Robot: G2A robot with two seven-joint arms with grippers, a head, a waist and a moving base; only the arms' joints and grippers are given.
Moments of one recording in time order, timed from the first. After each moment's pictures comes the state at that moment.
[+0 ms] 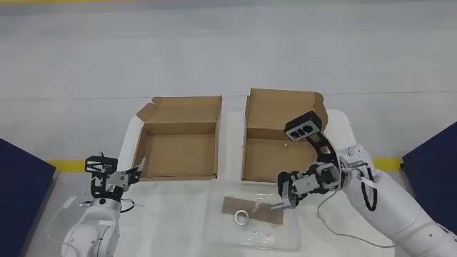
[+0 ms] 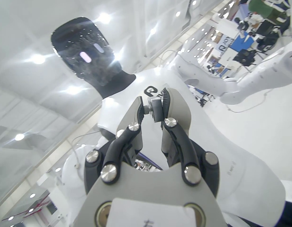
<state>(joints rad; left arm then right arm) 1.73 -1.15 -1.60 -1.80 1.33 0.00 0.00 -1.02 -0.84 0.92 -1.76 1.40 -0.34 1.44</state>
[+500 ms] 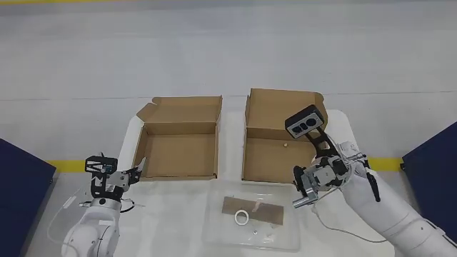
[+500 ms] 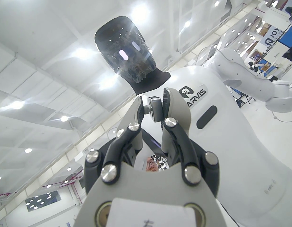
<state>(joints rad) 1.73 -1.15 -1.60 -1.80 1.33 0.00 0.00 -1.00 -0.89 0.91 -1.74 1.54 -0.28 1.50</state>
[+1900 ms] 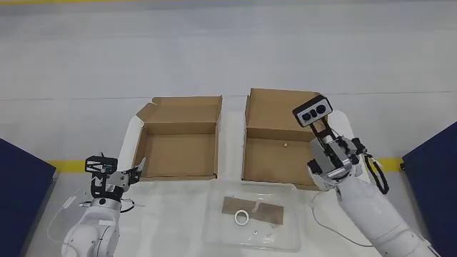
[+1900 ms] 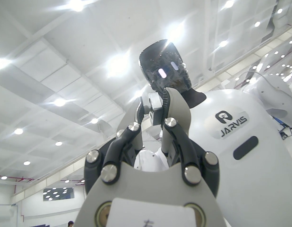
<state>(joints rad) 1.73 -1.15 -1.60 -1.80 1.33 0.00 0.00 -1.12 -1.02 1.05 -1.77 1.74 -0.14 1.42</state>
